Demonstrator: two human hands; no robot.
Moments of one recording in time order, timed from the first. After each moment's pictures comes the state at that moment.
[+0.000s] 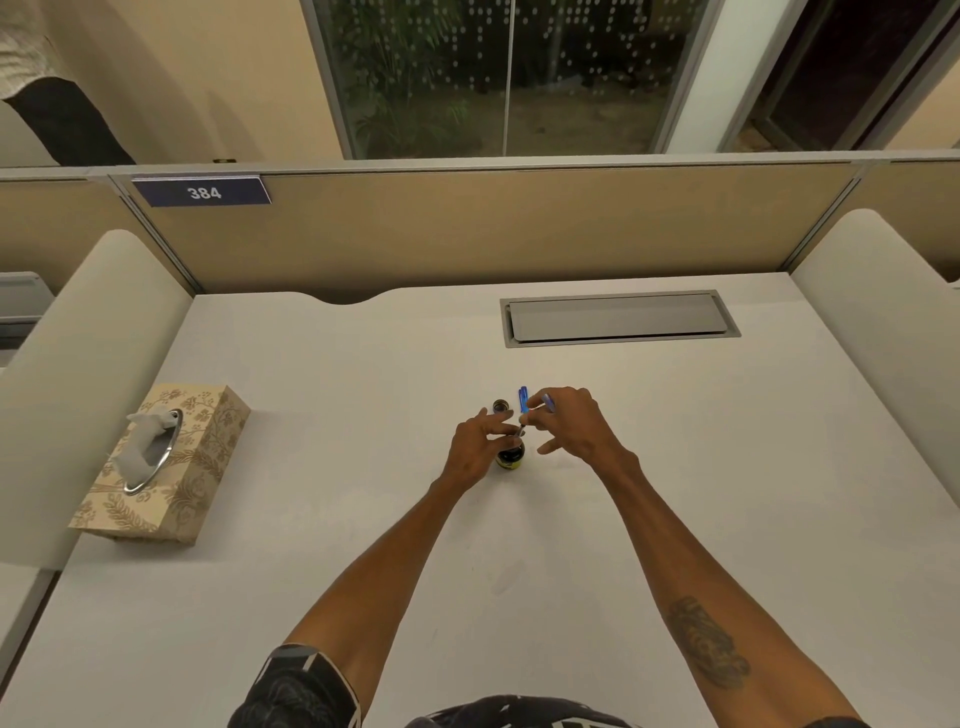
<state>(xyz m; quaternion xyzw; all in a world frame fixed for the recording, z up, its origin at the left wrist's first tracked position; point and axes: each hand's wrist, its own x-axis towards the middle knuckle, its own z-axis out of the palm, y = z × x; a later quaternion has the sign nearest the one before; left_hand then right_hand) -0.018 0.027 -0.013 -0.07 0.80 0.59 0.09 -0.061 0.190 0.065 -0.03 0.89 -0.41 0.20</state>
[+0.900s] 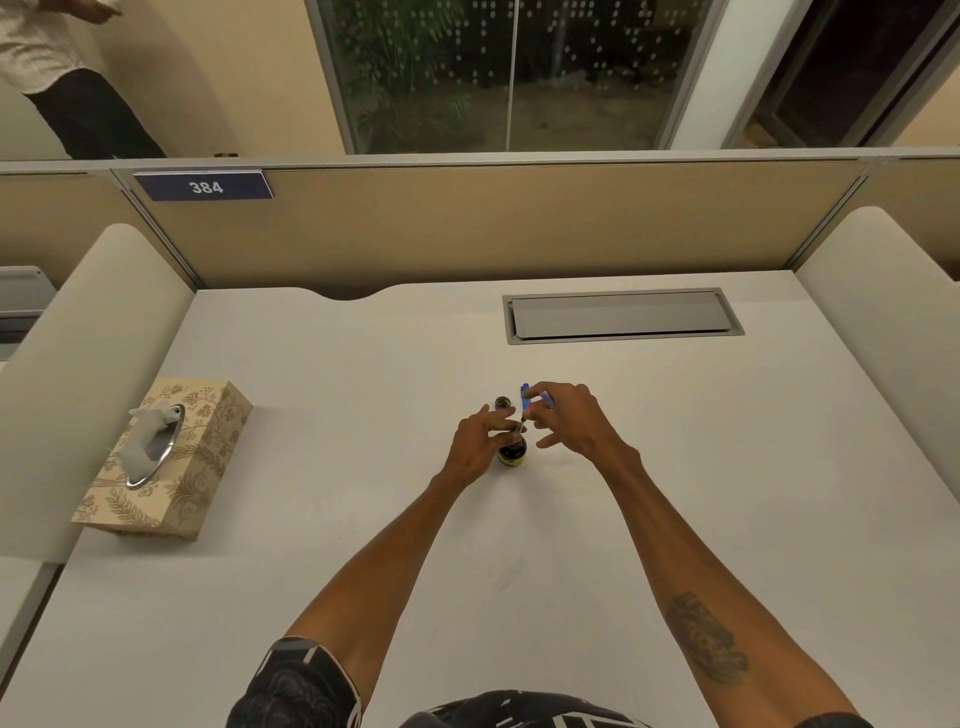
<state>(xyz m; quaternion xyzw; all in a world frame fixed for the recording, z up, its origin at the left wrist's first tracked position) -0.021 0.025 -0.018 -0.06 0.81 0.58 0.09 -0.063 0.189 0.063 -0.02 0.87 -0.44 0.20</state>
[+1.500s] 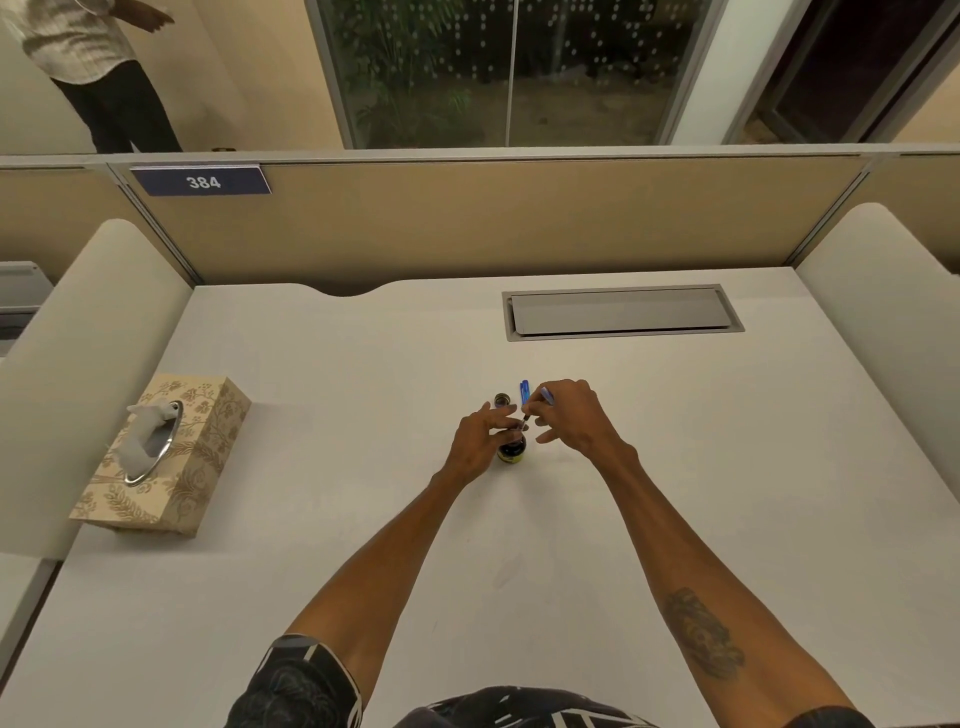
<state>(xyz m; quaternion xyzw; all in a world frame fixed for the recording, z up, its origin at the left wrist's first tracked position) -0.022 0.026 -0.025 -0.04 0.81 0.58 0.10 -0.064 0.187 0.062 -0.02 0.89 -0.41 0.20</state>
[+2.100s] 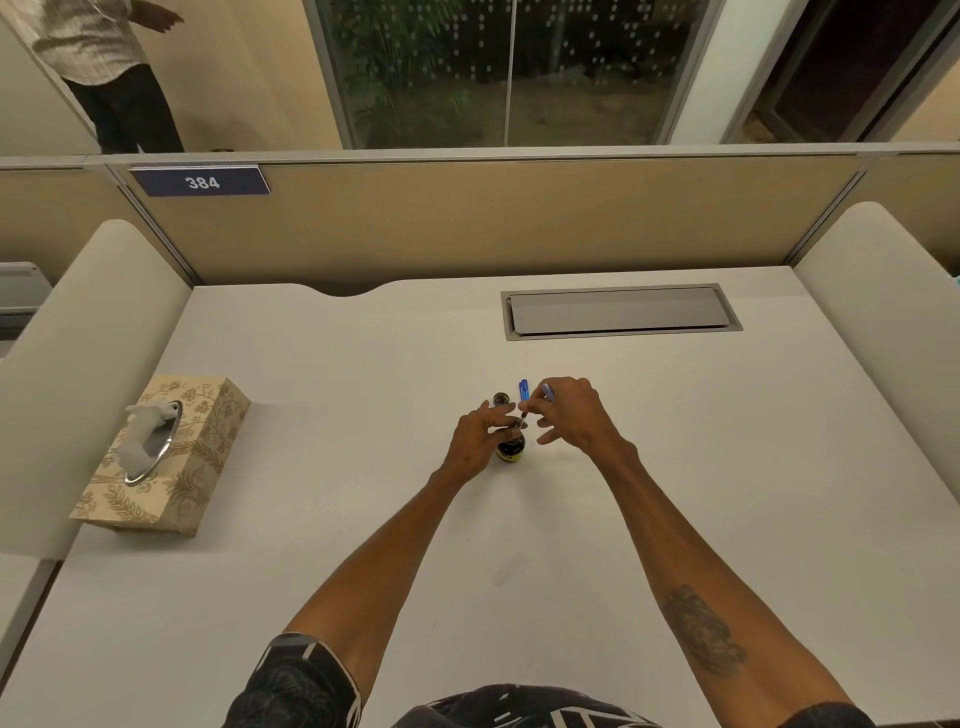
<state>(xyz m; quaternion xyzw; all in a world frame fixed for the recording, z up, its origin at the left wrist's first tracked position) -0.026 0.024 -0.035 -0.04 0.81 0.58 0.09 -0.062 0.187 0.068 0.00 0.89 -0.41 0.20</state>
